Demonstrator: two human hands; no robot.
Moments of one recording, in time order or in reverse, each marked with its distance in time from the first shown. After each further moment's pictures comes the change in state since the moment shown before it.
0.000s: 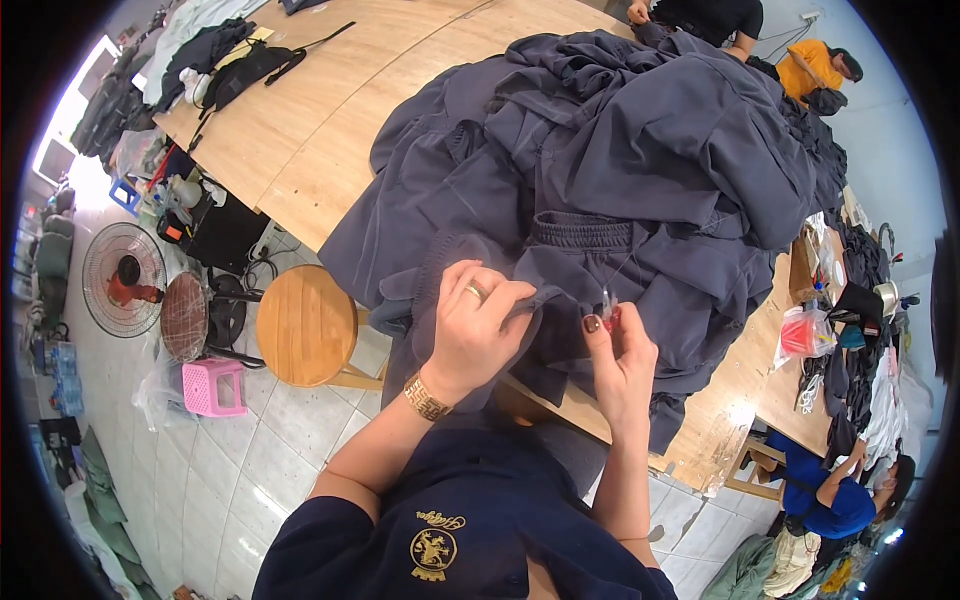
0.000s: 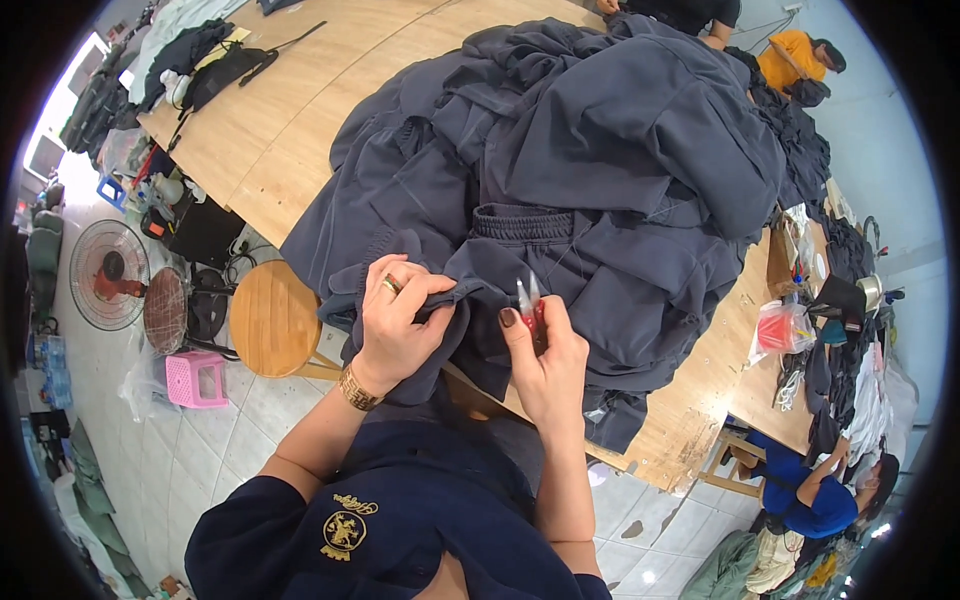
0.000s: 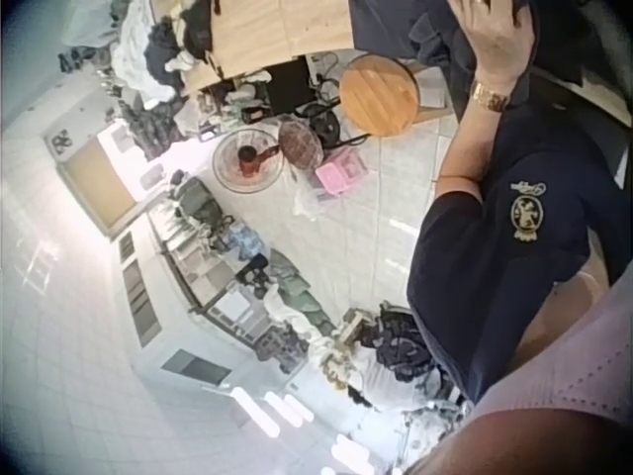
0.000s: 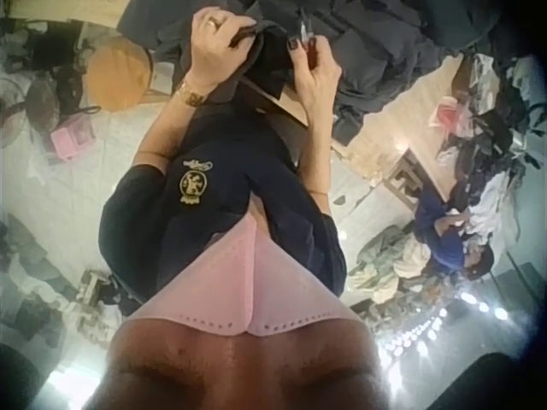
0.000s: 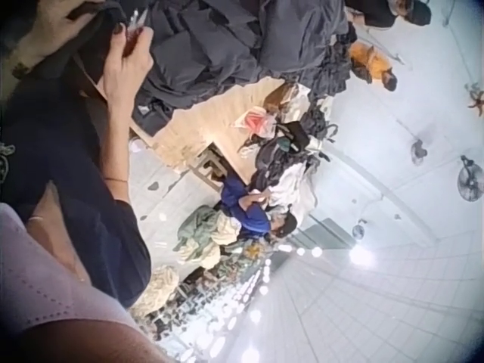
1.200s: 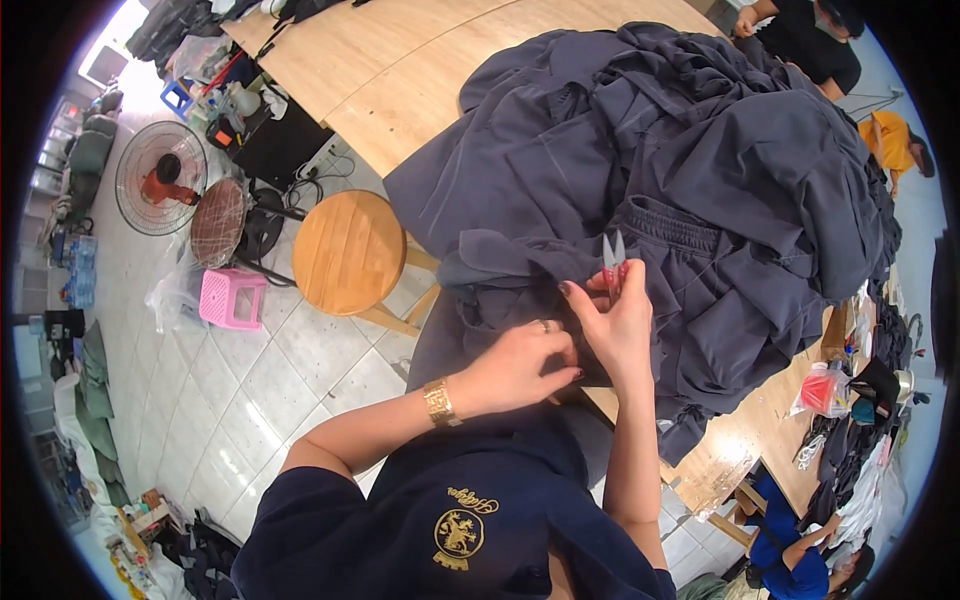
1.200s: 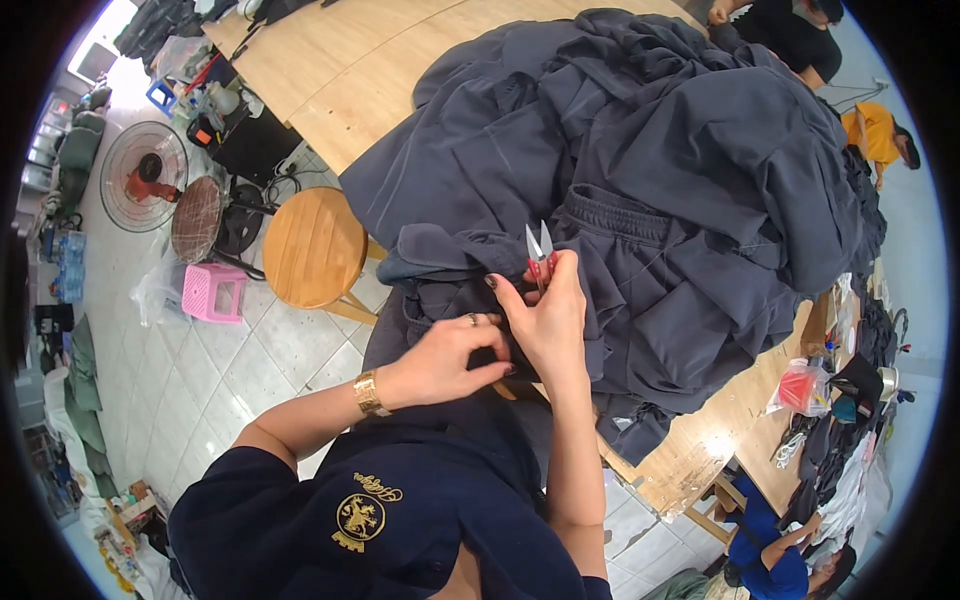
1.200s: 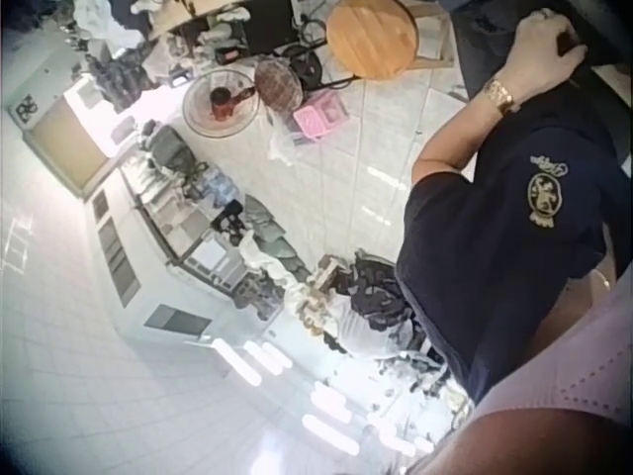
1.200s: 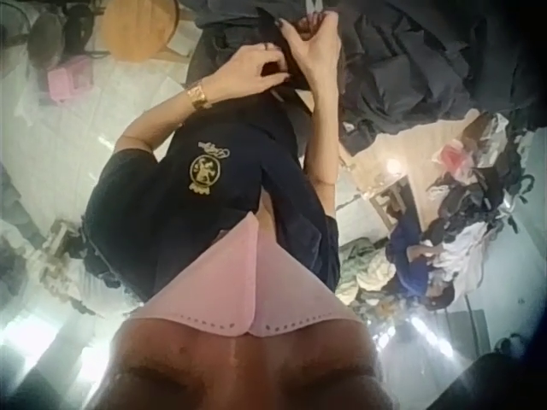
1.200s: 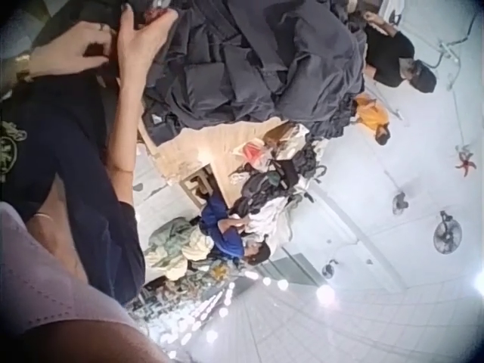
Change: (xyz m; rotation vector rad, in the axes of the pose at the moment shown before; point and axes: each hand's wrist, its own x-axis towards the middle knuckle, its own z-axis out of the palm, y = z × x) left_hand -0.070 0.016 -0.033 -0.424 -0.510 -0.545; right_hand 0.017 0.022 0.074 -0.042 -0.240 -0.039
